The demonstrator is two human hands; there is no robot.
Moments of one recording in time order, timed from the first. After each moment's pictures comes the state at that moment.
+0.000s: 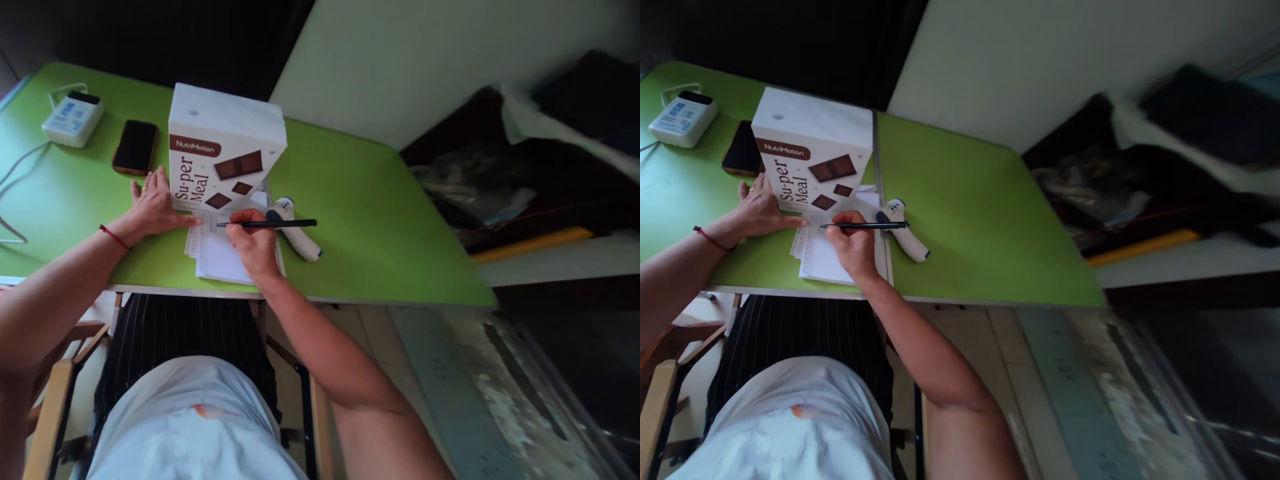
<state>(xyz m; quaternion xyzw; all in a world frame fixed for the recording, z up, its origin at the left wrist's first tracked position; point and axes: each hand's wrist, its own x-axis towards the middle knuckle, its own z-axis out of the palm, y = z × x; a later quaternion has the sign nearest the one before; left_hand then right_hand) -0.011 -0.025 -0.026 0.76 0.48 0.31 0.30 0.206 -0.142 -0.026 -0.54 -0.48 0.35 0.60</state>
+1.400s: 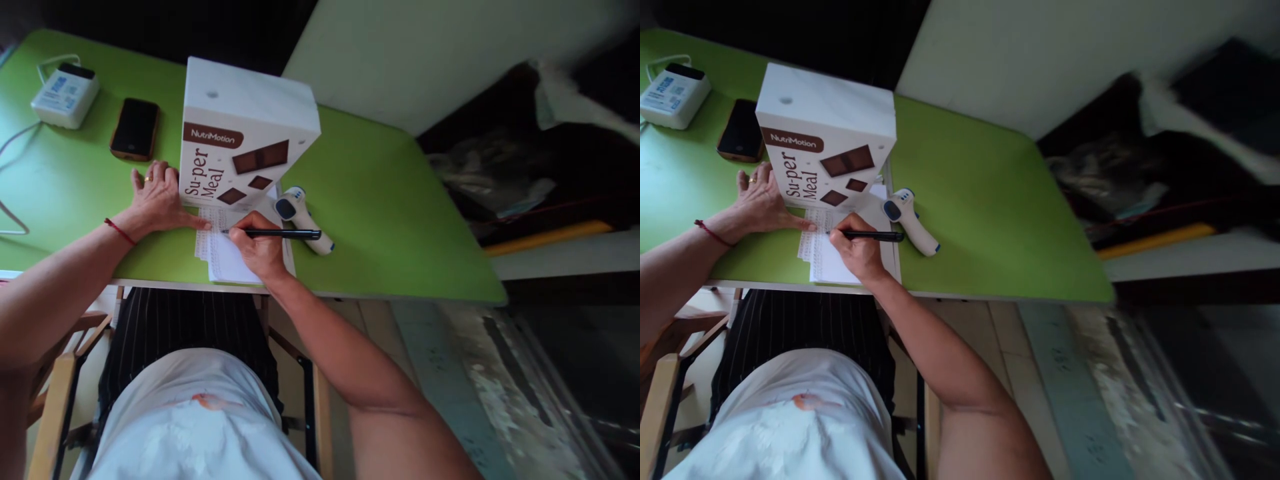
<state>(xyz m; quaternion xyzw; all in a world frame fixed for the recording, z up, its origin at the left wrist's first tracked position) 0.003 -0.046 -0.013 0.81 0.52 0.18 0.20 0.219 -0.155 -0.035 -0.52 -0.62 0.26 0.53</state>
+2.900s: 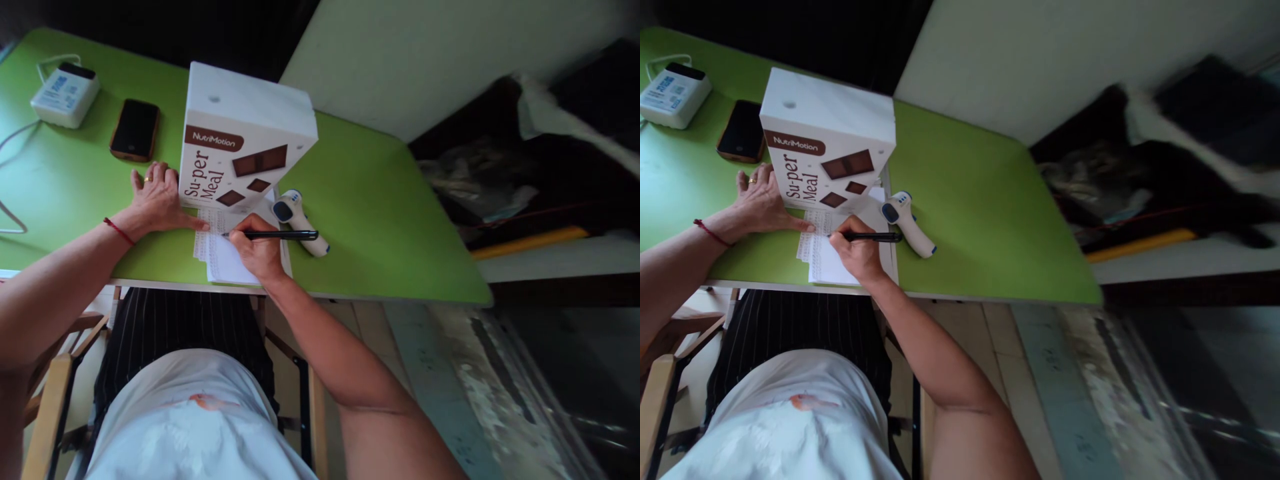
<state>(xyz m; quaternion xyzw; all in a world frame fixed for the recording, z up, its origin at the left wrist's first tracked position) 0.017 -0.068 0.022 0.80 0.58 0.03 0.13 0.222 -0.150 -0.047 -0.51 -0.64 0.22 0.54</state>
